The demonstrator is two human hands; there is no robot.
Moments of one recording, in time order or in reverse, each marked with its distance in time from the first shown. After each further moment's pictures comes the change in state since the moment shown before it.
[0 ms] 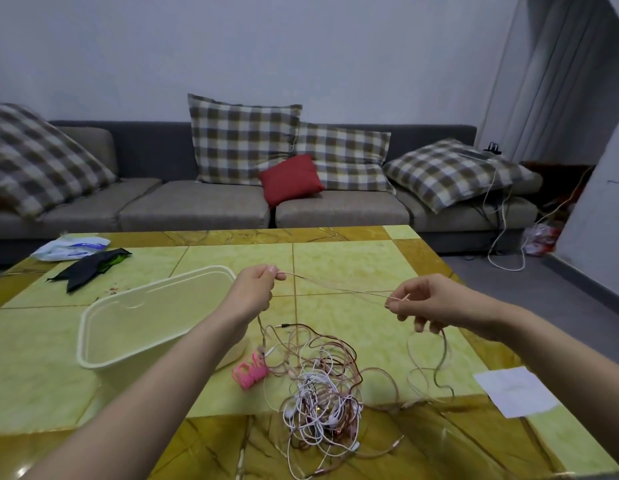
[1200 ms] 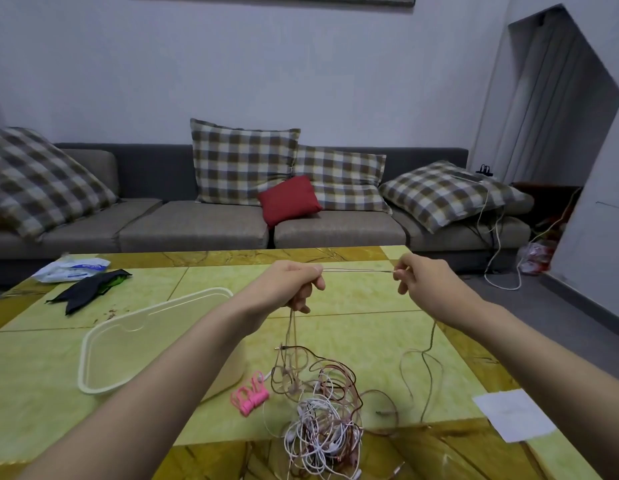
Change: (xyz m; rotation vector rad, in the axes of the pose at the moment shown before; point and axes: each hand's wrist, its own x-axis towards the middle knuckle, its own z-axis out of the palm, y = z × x) left_hand -0.014 0.066 0.002 0.029 -0.373 0.114; right_hand 0.026 -0.024 -0.014 -0.461 0.476 -0.085
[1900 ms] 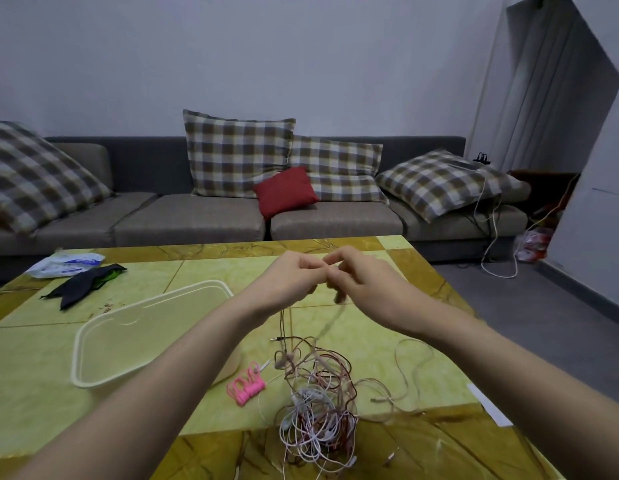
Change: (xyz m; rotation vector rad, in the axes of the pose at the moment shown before) left_hand 0.002 0.005 0.017 0.192 0.003 0.118; right_hand -0.035 -0.069 0.008 0.342 -0.148 -0.240
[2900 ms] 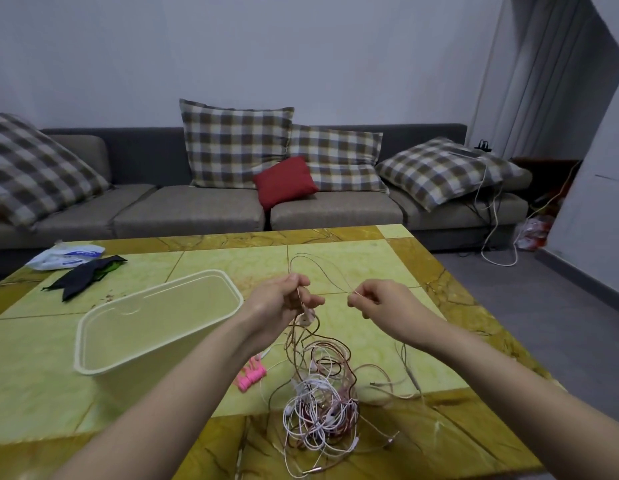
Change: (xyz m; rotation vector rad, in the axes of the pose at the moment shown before) left_hand -0.010 -0.049 0.023 -0.734 0.157 -0.260; right_hand -0.016 0.055 0.021 -0.103 0.004 0.197
